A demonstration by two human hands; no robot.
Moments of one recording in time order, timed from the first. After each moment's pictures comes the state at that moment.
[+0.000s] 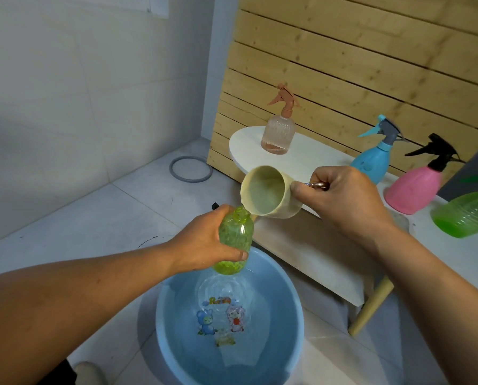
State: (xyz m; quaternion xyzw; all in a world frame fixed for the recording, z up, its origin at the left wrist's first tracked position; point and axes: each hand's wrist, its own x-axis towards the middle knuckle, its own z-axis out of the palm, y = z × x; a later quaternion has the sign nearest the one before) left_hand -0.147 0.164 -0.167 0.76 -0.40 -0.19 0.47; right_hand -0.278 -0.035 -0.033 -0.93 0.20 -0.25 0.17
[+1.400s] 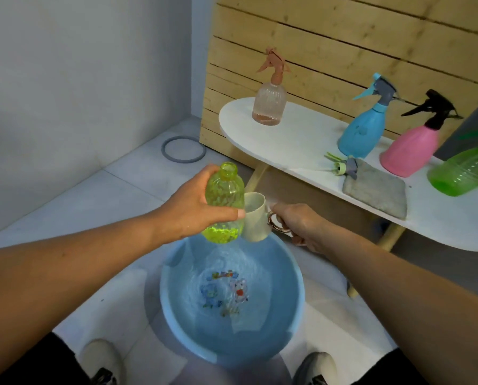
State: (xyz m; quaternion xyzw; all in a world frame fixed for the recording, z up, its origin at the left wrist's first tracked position) left_hand -0.151 0.169 -0.146 0.71 -0.37 -0.21 0.56; right_hand -0.268 -0.042 -0.155 -0.77 0.41 0.02 0.49
